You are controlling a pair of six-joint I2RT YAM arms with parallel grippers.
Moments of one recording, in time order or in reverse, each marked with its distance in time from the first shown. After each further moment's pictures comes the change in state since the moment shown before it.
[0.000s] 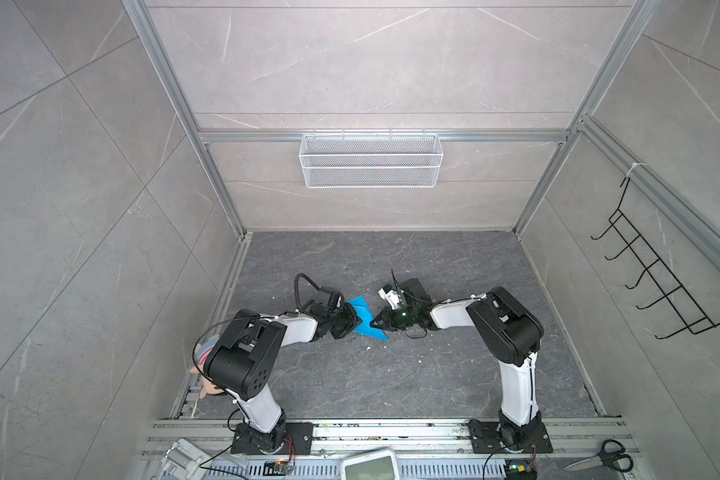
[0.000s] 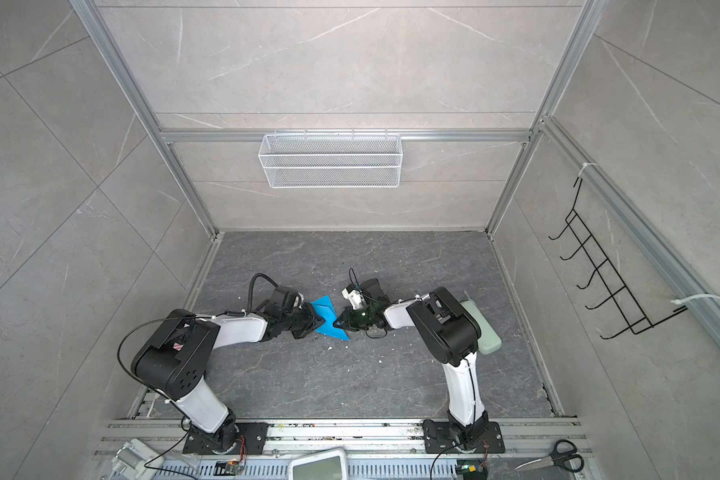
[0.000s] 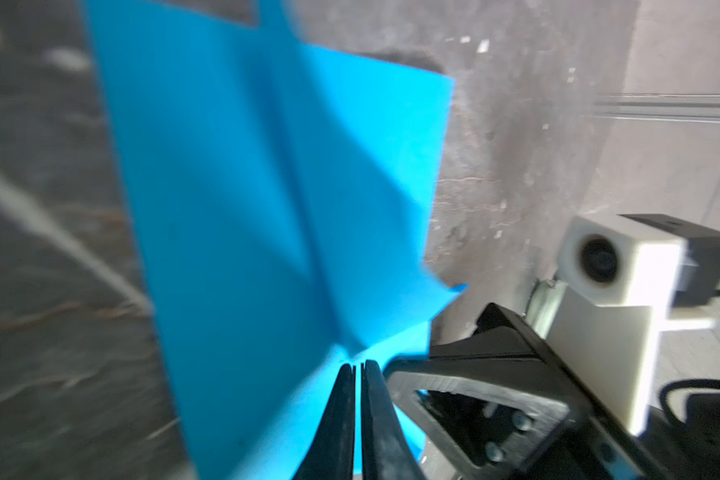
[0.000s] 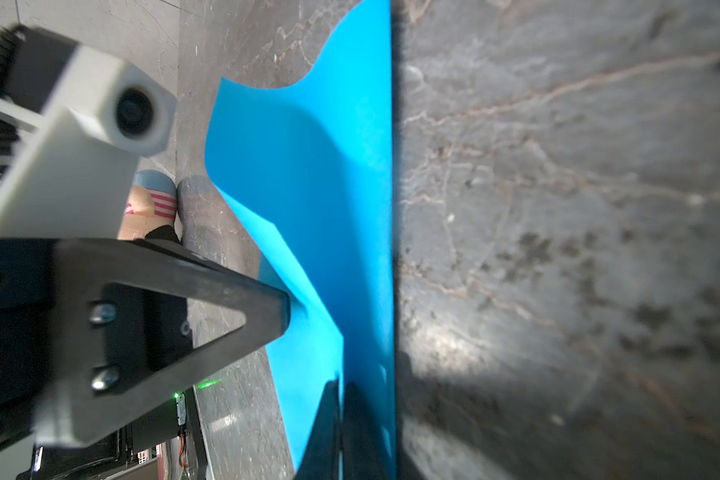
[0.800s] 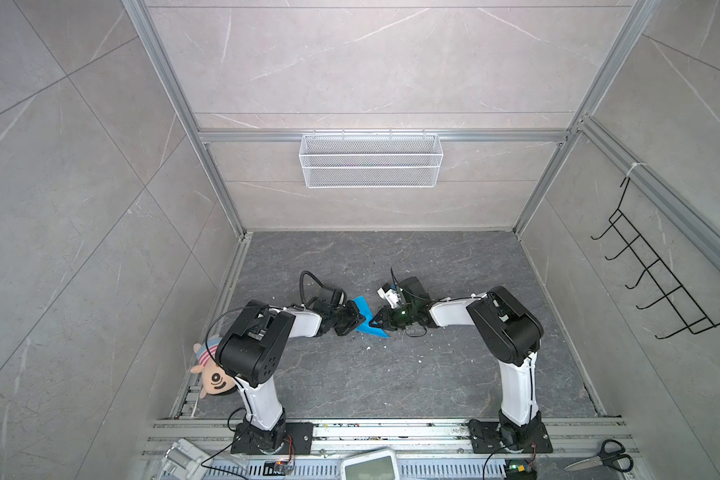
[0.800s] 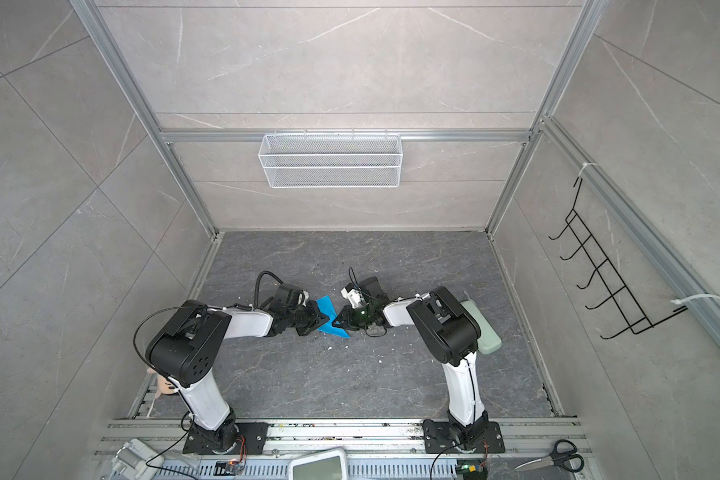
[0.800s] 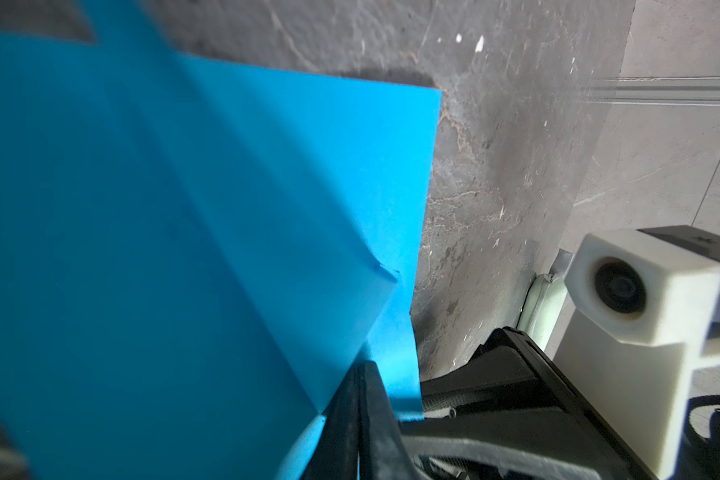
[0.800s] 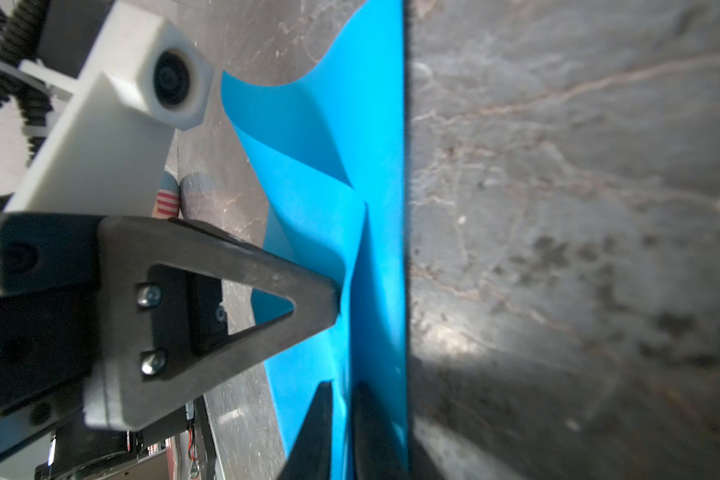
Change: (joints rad) left arm 0.002 0.098 0.041 0.036 0.026 0.019; right arm -0.001 -0.002 0.036 -0.066 -0.017 -0.005
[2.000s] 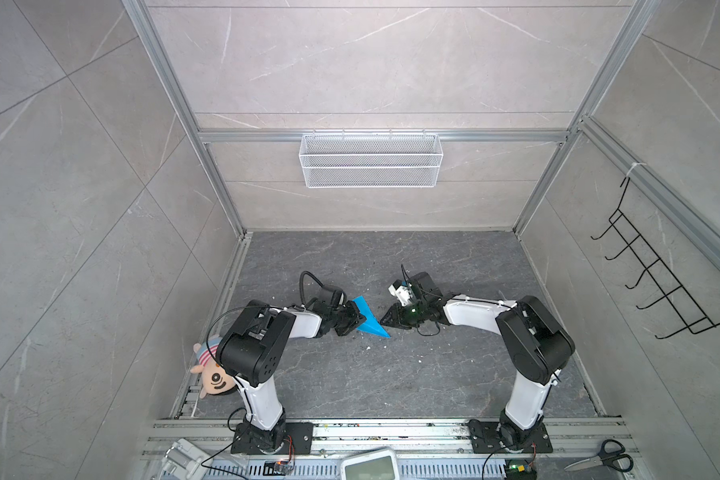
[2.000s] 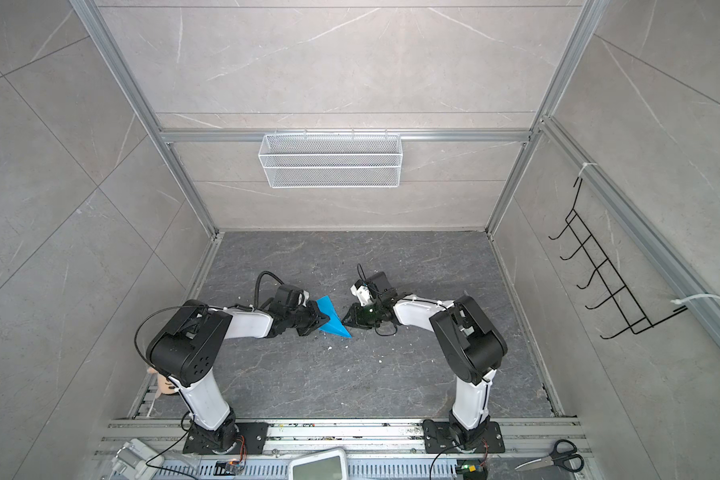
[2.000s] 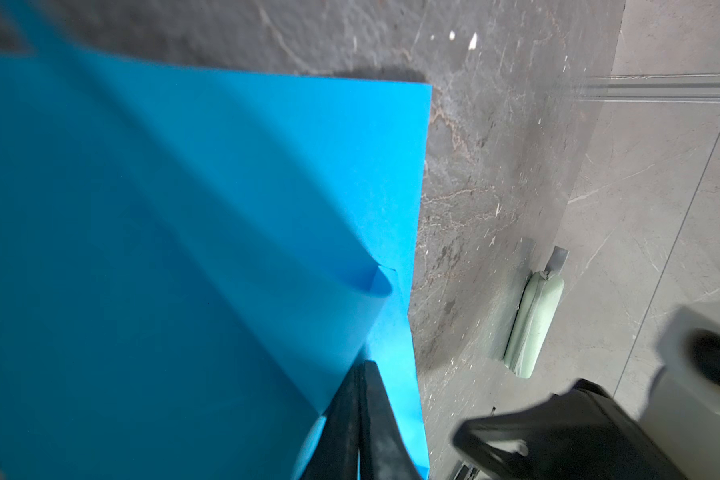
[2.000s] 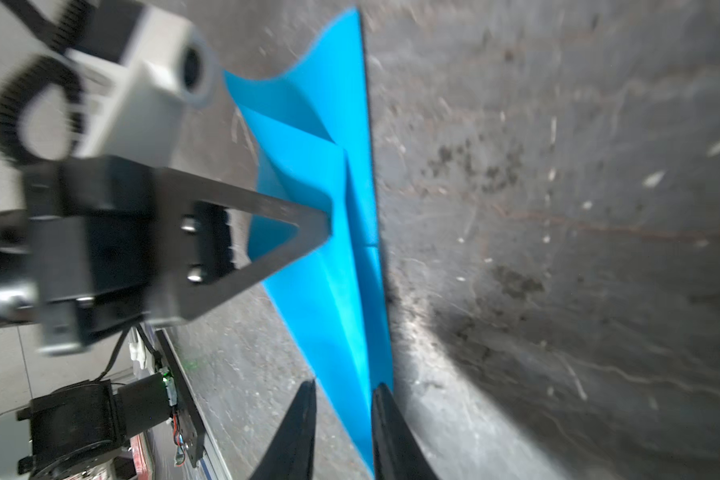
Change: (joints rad) left arm 0.000 0.004 -0.013 0.032 0.005 0.000; right arm -0.018 -0.222 -0.038 -0.260 0.122 -0.070
